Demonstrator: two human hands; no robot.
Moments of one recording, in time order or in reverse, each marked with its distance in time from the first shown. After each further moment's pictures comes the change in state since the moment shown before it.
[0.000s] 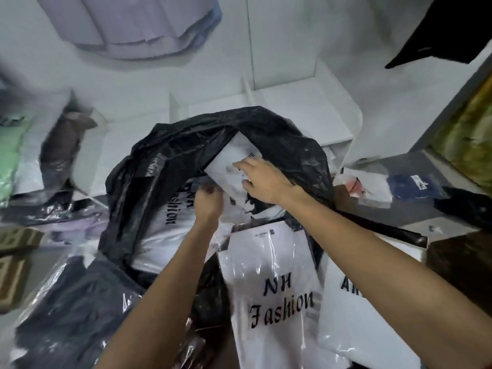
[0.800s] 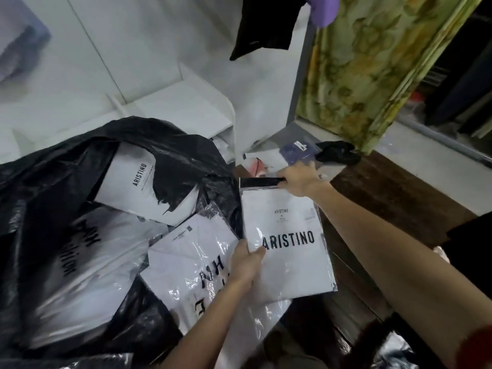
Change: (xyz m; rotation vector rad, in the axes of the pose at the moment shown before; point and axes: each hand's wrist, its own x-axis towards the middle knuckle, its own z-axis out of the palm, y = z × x) left_hand -0.205 -0.103 0.123 0.189 -0.811 -0.100; right_hand -0.252 0.138 -0.044 -0.257 -0.179 0.847
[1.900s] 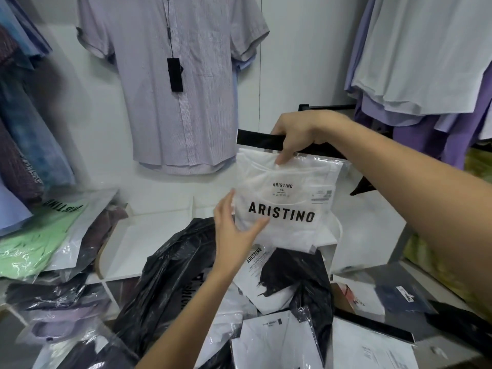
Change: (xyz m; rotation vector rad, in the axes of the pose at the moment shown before) left_hand -0.115 0.217 -0.238 -0.034 0.709 0.831; right_hand -0.099 -0.273 -0.416 0.060 0.156 -0.541
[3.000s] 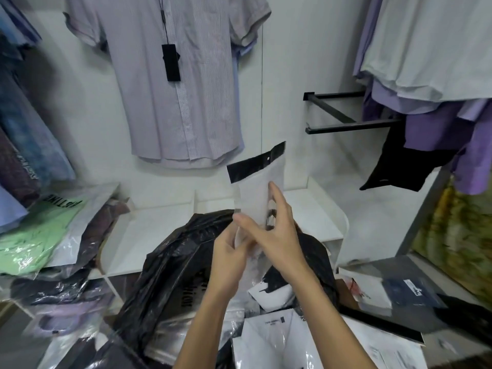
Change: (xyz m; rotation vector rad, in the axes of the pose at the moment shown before) left_hand -0.025 -0.013 0.000 -0.307 -0.091 -0.101; right_hand -0.038 -0.026 0.235 1.207 0.524 -0.076
